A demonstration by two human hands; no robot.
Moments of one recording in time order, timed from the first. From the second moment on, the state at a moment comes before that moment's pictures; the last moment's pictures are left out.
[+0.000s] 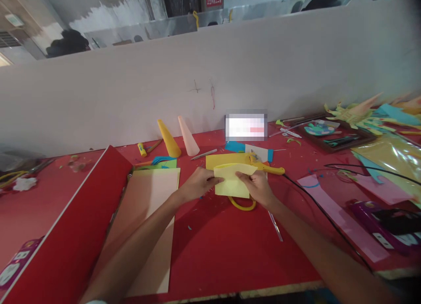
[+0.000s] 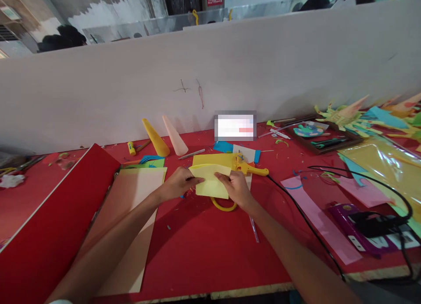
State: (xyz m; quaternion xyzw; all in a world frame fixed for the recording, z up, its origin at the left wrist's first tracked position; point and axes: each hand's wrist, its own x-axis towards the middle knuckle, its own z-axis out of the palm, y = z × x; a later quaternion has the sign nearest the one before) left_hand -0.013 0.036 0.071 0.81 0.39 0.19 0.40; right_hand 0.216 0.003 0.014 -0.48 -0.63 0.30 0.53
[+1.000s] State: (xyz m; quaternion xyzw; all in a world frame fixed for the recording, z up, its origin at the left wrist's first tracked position) left_hand 0.007 0.018 0.073 0.78 0.47 0.26 0.32; right_hand 0.216 0.005 0.012 -0.54 -0.49 0.33 0.60
